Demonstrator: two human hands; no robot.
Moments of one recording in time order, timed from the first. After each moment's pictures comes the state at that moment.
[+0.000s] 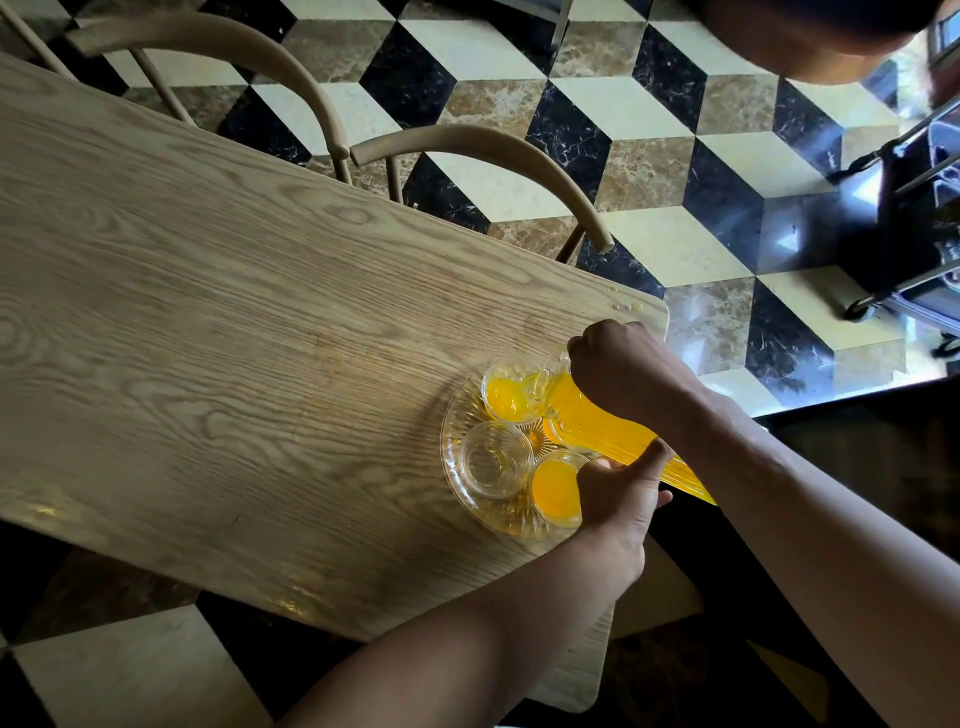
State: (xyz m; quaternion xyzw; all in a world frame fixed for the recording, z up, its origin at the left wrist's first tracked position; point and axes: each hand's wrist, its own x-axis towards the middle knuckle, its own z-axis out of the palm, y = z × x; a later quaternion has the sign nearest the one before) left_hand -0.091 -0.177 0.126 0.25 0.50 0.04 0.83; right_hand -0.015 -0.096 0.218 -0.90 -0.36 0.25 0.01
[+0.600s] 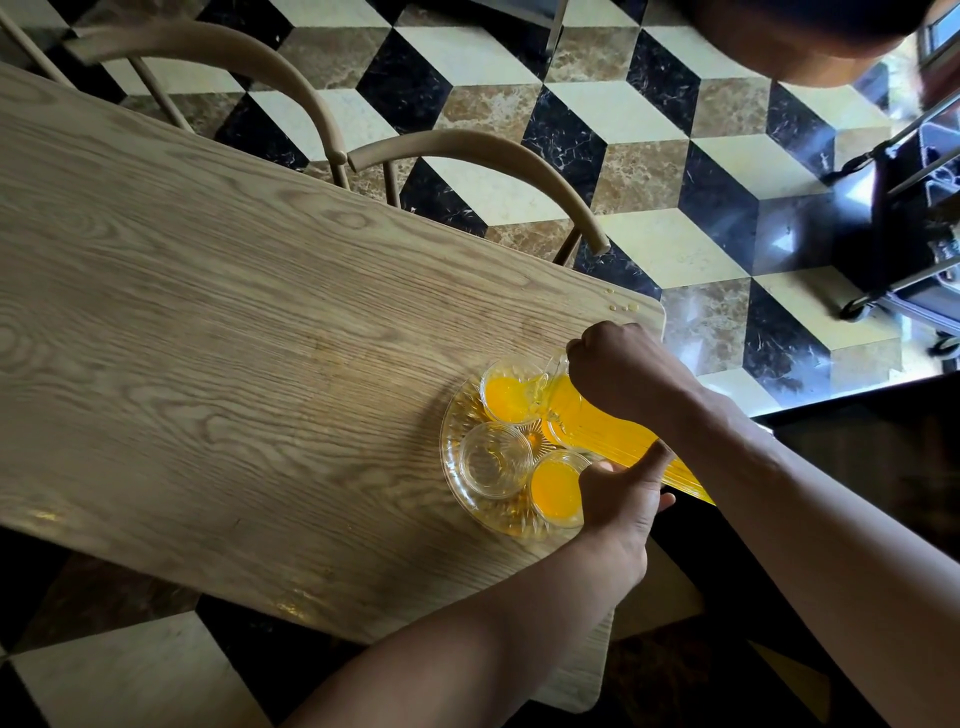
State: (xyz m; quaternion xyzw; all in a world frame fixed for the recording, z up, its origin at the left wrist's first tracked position) left_hand -0.091 -0.183 0.124 0.23 0.50 0.04 0.83; right_hand -0.018 -0.097 0.224 -0.90 -0.36 0.24 0.00
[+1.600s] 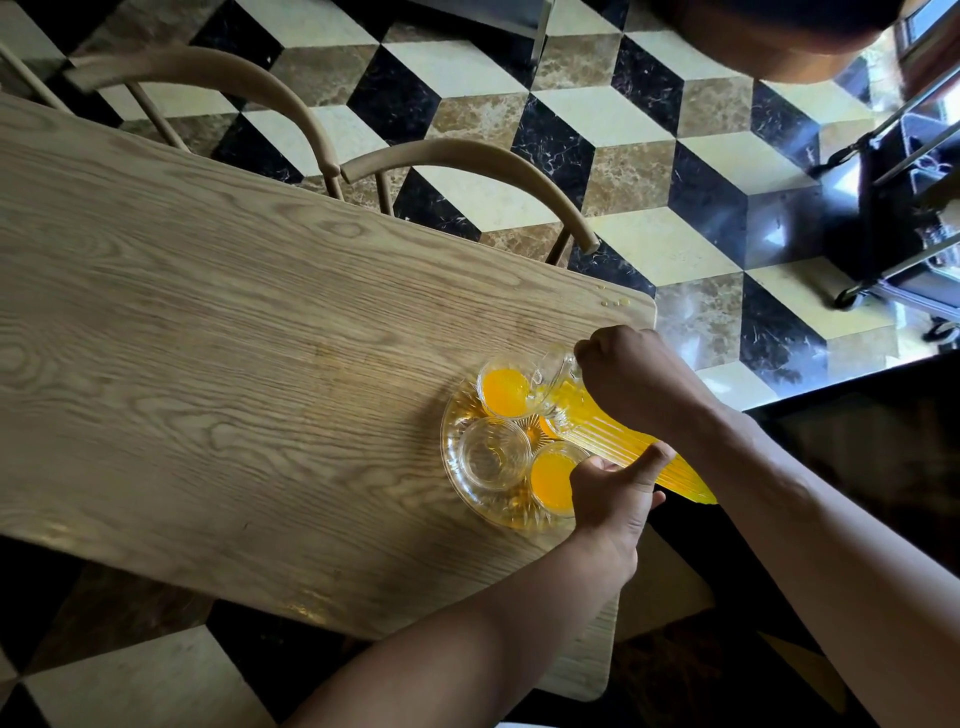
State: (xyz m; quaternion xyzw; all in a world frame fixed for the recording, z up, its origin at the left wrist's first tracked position) left_hand -0.108 -0.186 0.116 0.26 0.48 0.03 0.84; right_hand -0.031 -0.123 0.233 -0.91 -0.33 0.23 0.08
